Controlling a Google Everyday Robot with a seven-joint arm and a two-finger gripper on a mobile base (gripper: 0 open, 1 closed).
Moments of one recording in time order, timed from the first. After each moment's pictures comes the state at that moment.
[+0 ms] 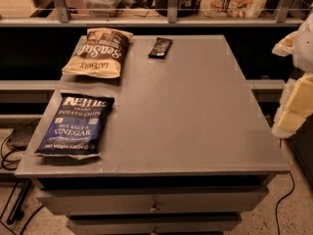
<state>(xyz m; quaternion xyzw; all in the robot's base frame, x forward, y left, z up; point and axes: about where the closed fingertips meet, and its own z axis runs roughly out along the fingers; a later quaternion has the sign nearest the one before) 0.438 -0.217 0.976 -0.60 0.78 -0.03 0.16</state>
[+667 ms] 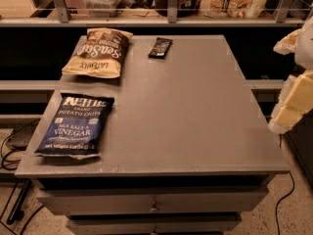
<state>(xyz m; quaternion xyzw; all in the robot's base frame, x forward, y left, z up) 0.445 -0.217 0.977 -0.59 0.79 -0.02 0.19</state>
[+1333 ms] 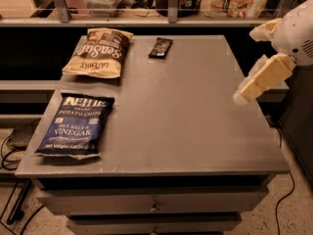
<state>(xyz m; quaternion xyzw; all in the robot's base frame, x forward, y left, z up) 0.506 -0.173 0.984 -0.56 0.75 0.09 0.33</state>
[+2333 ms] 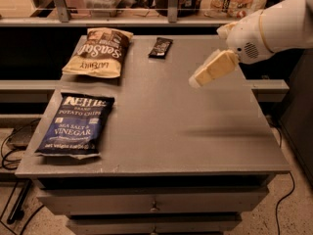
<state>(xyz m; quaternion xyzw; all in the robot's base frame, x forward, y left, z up) 0.584 -0.109 0.958 -0.51 0.74 0.14 0.41</state>
